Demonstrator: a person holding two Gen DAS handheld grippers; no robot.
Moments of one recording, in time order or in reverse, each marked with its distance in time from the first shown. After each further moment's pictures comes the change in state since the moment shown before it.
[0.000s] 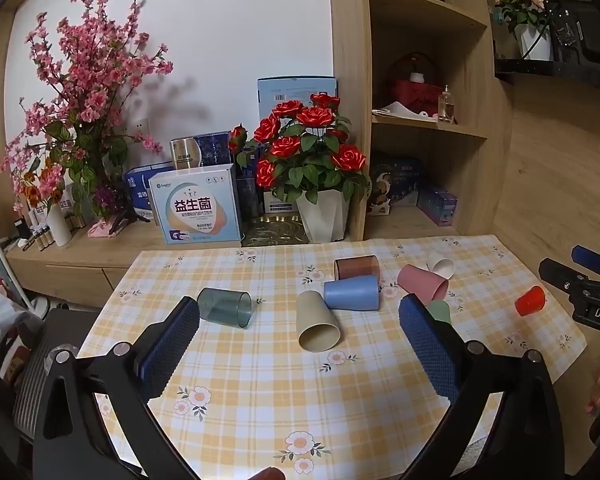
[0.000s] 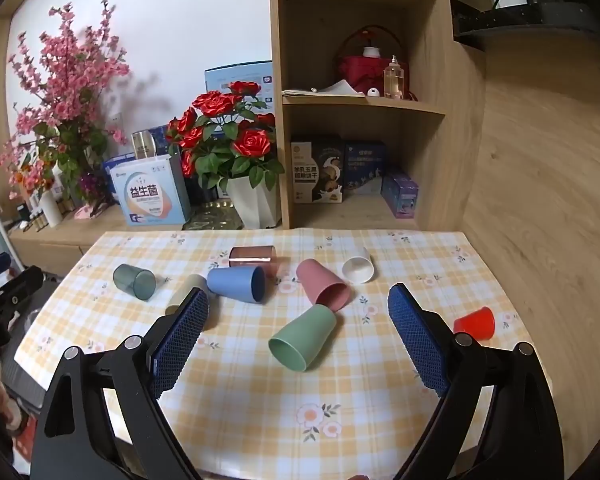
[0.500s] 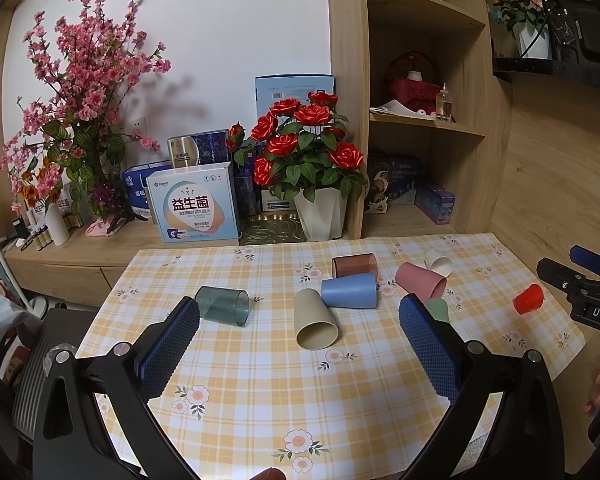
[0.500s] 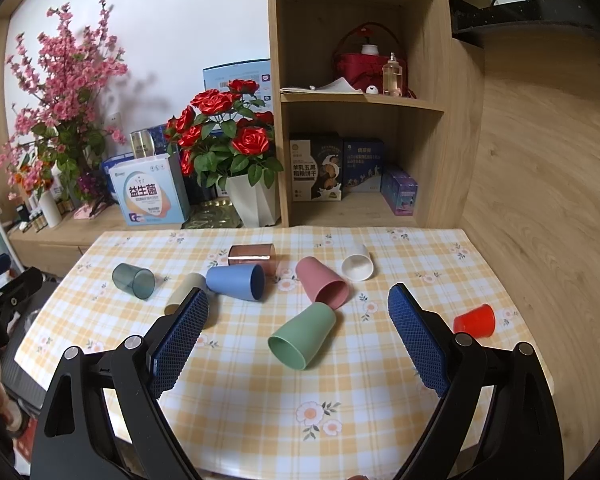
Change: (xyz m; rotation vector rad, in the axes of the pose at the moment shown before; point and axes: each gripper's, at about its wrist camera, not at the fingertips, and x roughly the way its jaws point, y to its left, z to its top) left arm 0.000 0.002 0.001 0.000 0.008 -0.008; right arm 0.001 0.000 0.002 0.005 0.004 0.001
